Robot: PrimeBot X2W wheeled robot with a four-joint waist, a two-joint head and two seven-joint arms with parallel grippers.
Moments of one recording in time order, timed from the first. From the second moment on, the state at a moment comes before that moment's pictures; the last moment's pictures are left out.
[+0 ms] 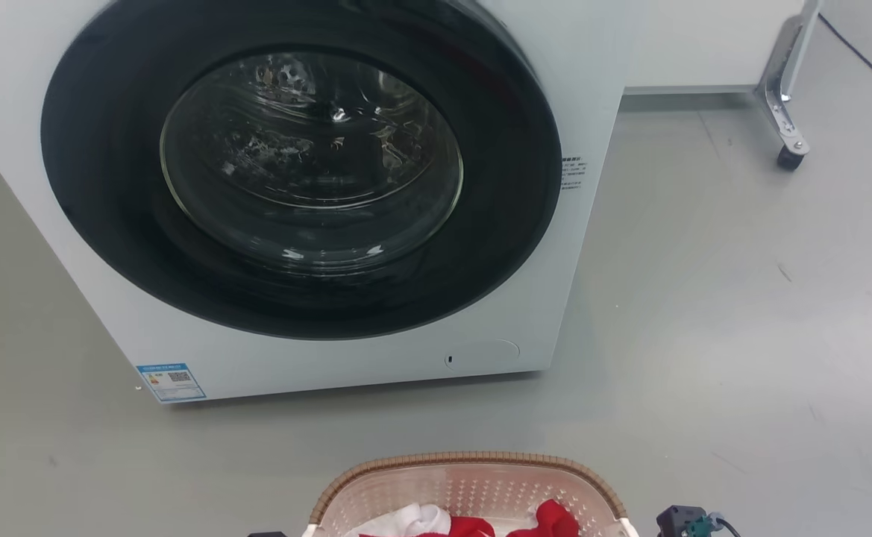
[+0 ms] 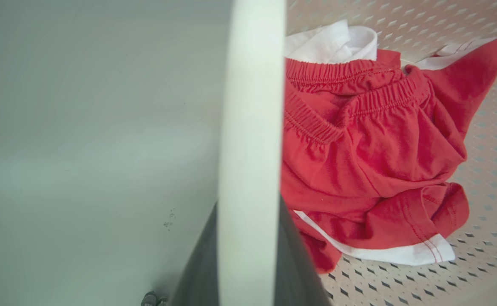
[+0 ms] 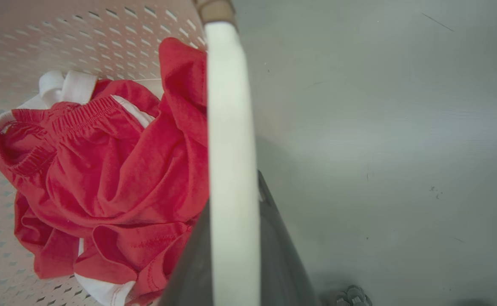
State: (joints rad) left arm -0.39 0.01 -0.54 1.17 -0.69 -0.07 0.14; right arm -0.49 -0.02 0.72 1.24 0.82 0.03 0.10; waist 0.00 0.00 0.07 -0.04
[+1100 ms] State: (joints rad) left arm -0.36 0.02 -0.63 1.16 -0.80 -0.02 0.24; right arm -0.46 -0.03 0.77 1.24 0.87 0.04 0.22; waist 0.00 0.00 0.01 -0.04
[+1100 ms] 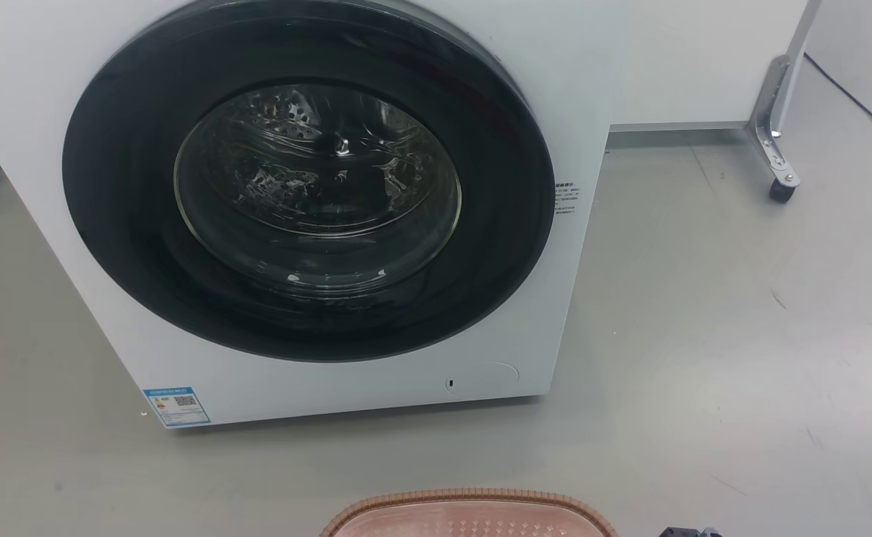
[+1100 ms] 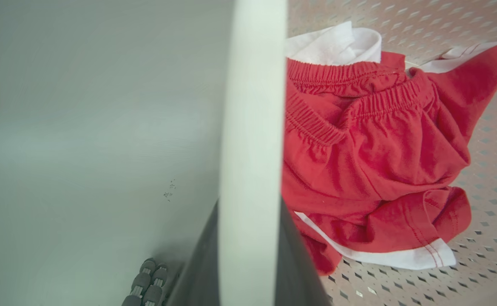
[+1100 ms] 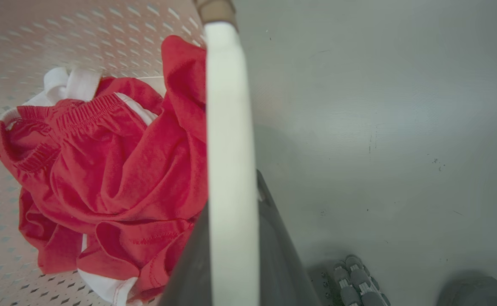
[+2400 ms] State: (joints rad) left arm -0.46 0.03 -0.68 1.15 -0.86 0.01 0.22; right arm -0.56 -0.04 0.78 1.24 0.89 0.03 0.20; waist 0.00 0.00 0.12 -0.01
